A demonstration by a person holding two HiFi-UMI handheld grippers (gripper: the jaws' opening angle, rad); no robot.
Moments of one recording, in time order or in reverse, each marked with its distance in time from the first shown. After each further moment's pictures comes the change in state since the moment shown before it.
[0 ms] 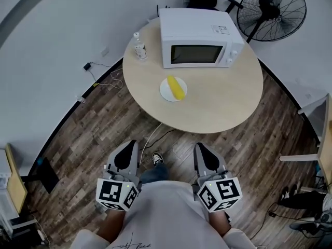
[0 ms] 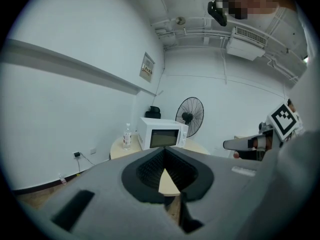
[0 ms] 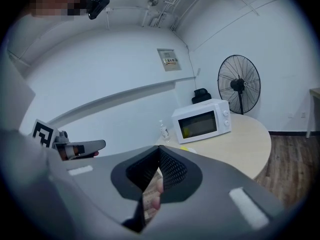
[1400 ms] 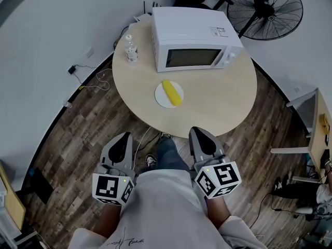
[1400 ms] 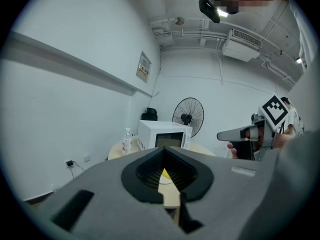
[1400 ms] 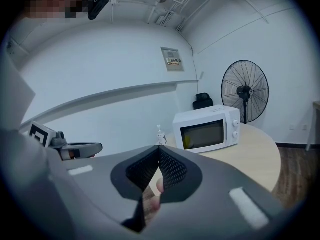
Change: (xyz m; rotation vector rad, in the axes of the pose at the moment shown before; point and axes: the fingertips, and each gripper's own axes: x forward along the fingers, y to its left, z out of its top) left arm 0.068 0.074 0.025 0.041 -0.019 -0.076; right arm 0.105 0.005 0.045 -0.075 -0.021 -0.043
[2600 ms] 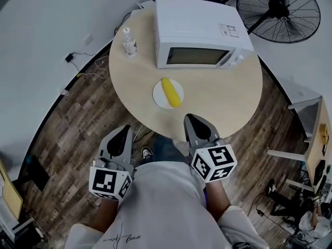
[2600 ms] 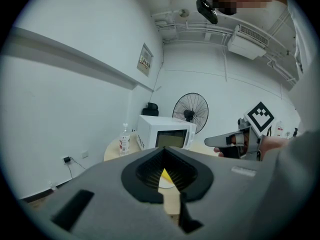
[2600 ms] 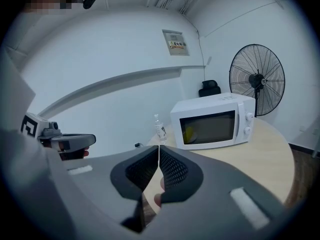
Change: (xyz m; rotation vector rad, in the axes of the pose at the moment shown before) left arm 0.065 0.012 0.002 -0.028 0.056 0.006; right arm 0.090 -0.046 -0.007 -0.020 0.153 0.068
